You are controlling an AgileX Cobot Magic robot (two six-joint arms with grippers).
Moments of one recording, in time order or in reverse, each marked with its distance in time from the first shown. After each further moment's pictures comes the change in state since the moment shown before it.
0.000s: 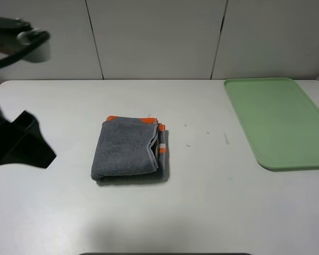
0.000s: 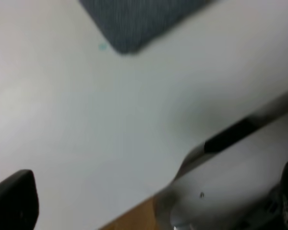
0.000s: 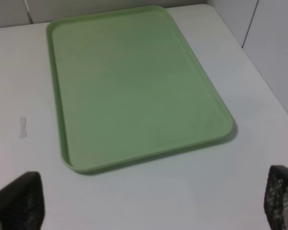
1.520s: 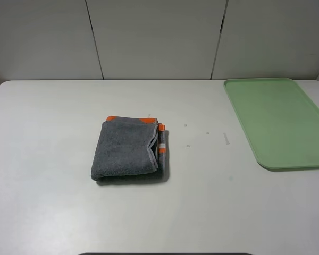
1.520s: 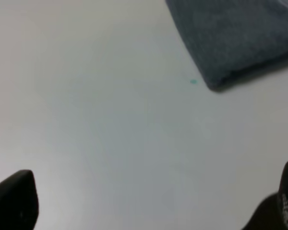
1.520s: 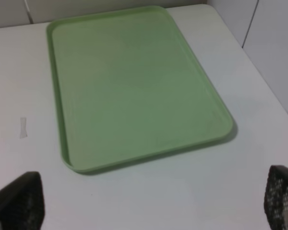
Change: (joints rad) left arm 0.477 -0.958 0.421 -0.025 -0.035 0.192; right arm 0.000 0.000 0.000 0.000 0.000 0.000
